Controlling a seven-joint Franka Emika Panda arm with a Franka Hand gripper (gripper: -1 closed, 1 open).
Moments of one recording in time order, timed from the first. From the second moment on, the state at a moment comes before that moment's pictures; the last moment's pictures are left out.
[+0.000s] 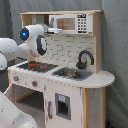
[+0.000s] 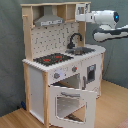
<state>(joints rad) -0.68 -0.63 0.92 -2.18 0.20 3.27 -2.01</state>
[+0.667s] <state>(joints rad) -0.60 -0.63 0.86 -2.23 0.20 3.29 -2.04</state>
